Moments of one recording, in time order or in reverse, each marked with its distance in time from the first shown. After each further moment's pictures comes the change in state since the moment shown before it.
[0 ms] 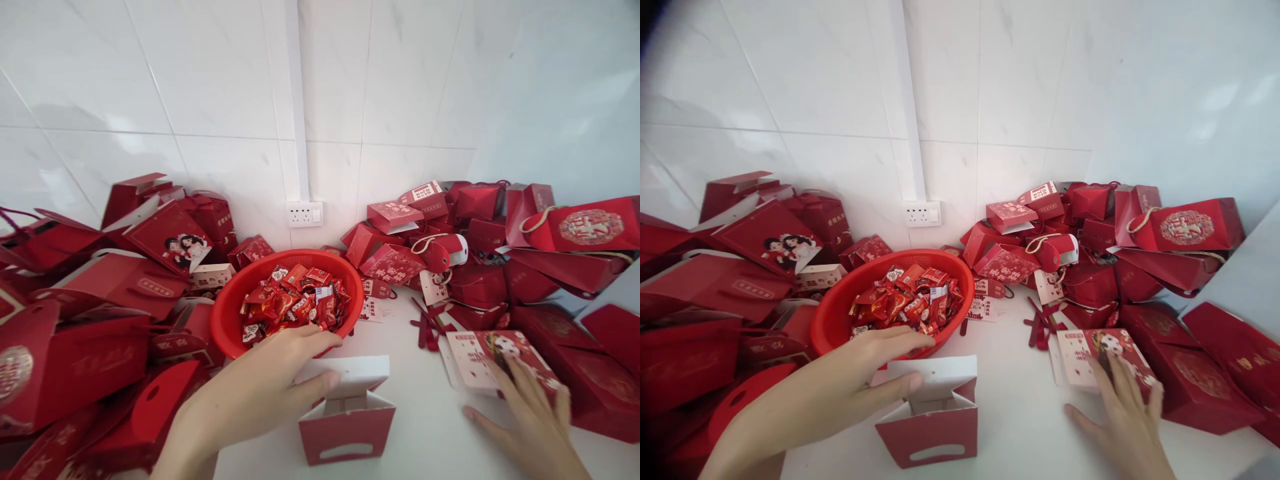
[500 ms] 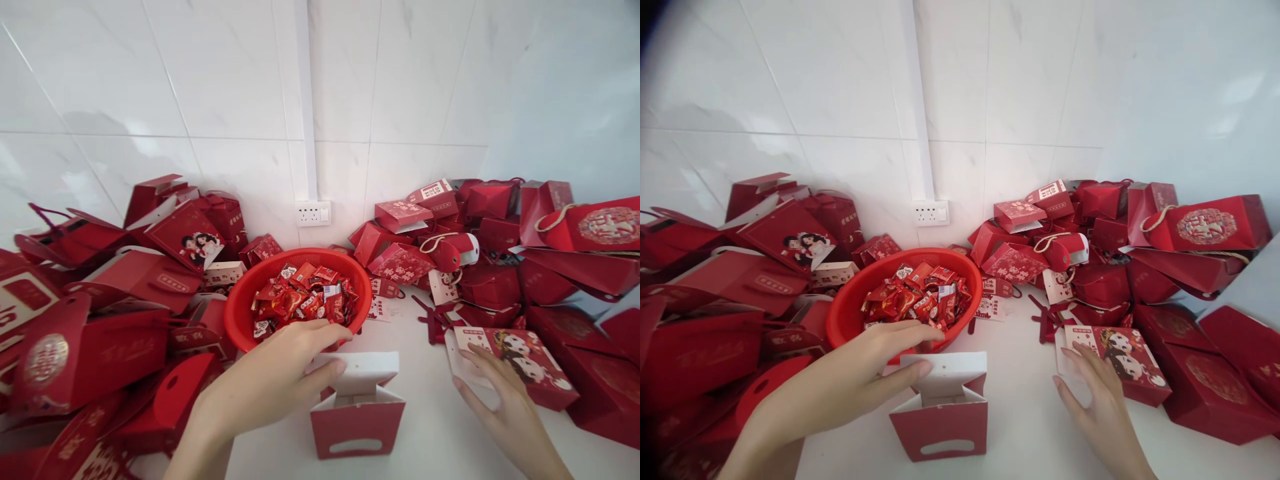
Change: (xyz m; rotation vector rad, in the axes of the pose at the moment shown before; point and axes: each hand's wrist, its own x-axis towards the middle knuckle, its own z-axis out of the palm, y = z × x) left_hand 0.000 0.005 -0.004 -0.021 0.014 0.022; right_hand 0.022 -0.047 0.015 0.244 0.043 -0.127
